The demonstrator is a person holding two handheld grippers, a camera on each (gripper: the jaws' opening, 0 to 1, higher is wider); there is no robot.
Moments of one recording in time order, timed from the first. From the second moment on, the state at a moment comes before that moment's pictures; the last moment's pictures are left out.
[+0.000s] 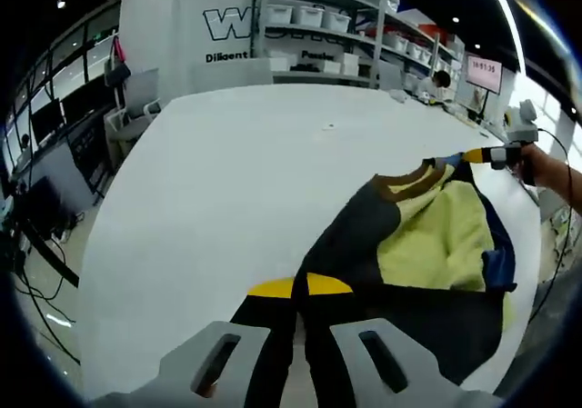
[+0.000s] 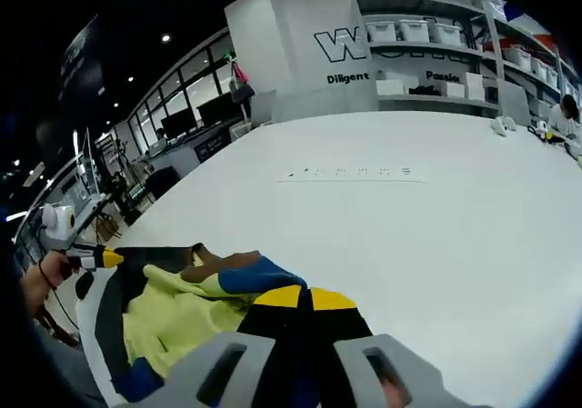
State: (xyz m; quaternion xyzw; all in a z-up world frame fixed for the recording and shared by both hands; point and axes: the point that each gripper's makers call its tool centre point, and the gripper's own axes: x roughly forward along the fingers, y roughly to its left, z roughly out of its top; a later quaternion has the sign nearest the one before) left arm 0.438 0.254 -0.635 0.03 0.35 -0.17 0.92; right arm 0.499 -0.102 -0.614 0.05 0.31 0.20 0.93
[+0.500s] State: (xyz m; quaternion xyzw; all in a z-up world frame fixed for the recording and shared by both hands) left arm 0.424 0.264 -0.659 0.05 0.40 -0.16 0.90; right arm 0.523 -0.106 -0.656 0.00 0.37 0.20 0.91
